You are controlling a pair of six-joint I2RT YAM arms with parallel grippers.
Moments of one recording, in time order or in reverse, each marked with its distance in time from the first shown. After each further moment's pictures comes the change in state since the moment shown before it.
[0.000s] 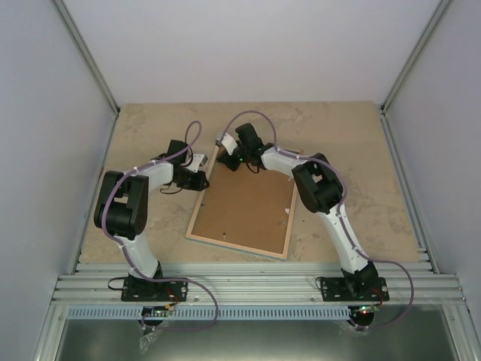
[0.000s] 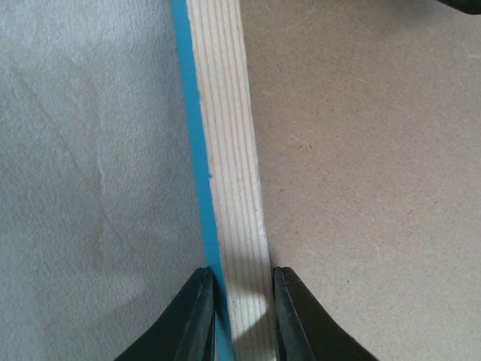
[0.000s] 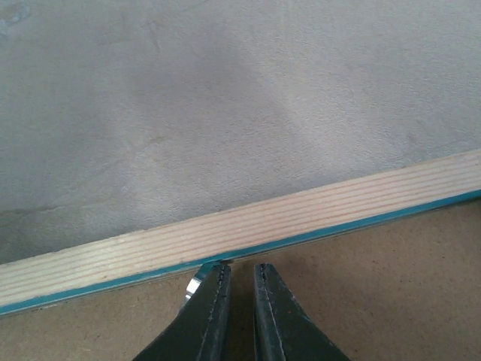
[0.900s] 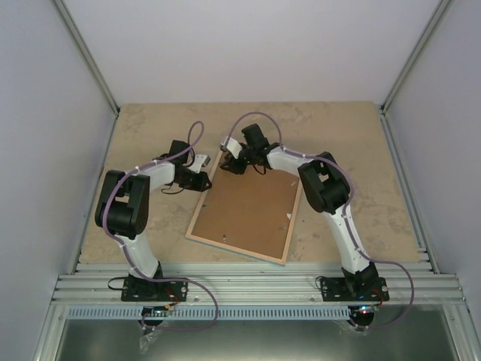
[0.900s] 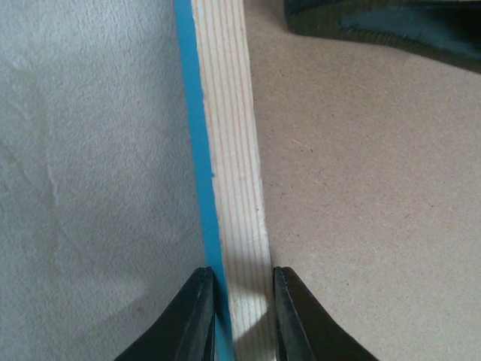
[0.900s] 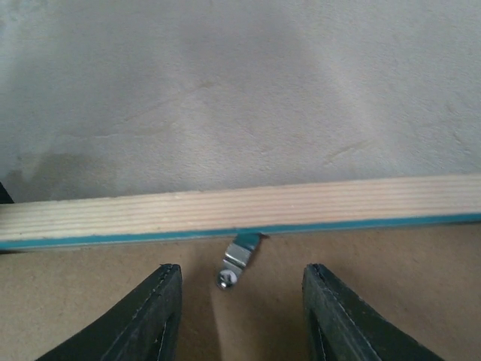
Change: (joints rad) left arm -0.012 0.008 0.003 0.002 0.032 0.020; right arm -0.034 -0.072 -0.091 -0.054 -0.087 -0.153
